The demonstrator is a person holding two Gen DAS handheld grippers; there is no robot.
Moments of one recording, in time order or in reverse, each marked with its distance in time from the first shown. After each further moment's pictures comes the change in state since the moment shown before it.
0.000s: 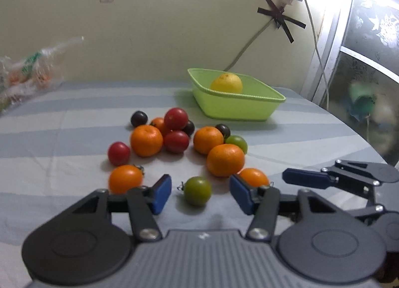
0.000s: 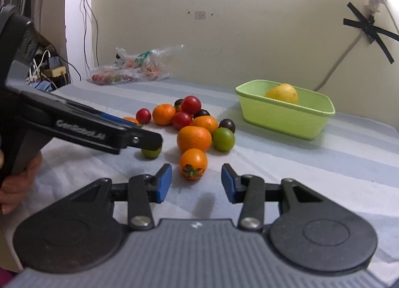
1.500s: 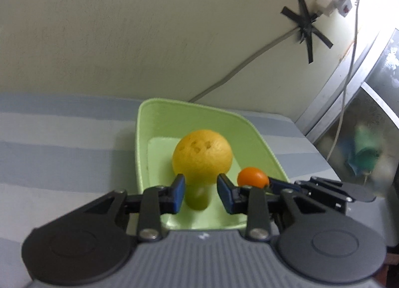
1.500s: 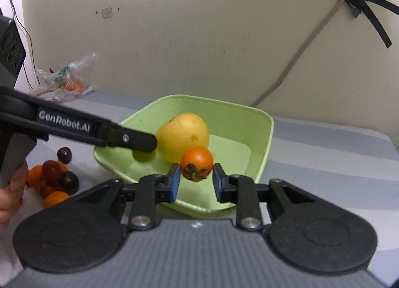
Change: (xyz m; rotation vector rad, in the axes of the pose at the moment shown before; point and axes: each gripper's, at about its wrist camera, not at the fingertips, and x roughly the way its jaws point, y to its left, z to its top) left arm 0.160 -0.012 0.146 -0.166 0.120 -0.147; right arm 0.090 -0.157 0.090 0.115 0.109 -0.078
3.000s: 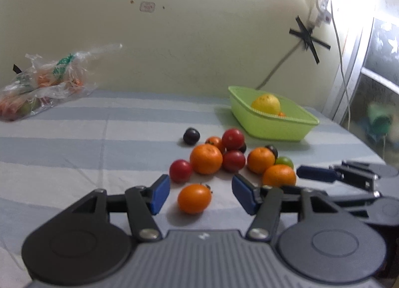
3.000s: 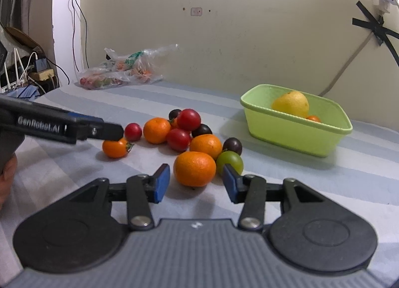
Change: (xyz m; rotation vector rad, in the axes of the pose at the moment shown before) left arm -0.165 0.062 -0.146 0.120 -0.187 0.211; right arm -0.065 0.146 -0.084 -0.100 -0.099 0.047
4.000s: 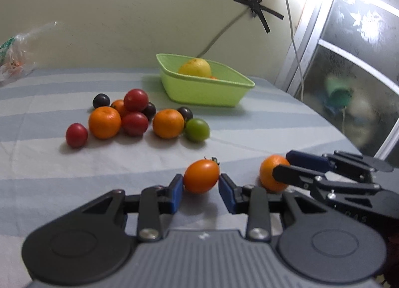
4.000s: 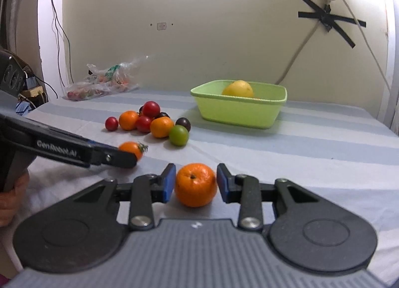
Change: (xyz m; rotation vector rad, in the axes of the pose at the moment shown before) left arm 0.012 -0.074 -0.024 0.048 0.104 -0.186; right arm -0.075 -0.036 -0.043 0.090 -0.063 -0.072
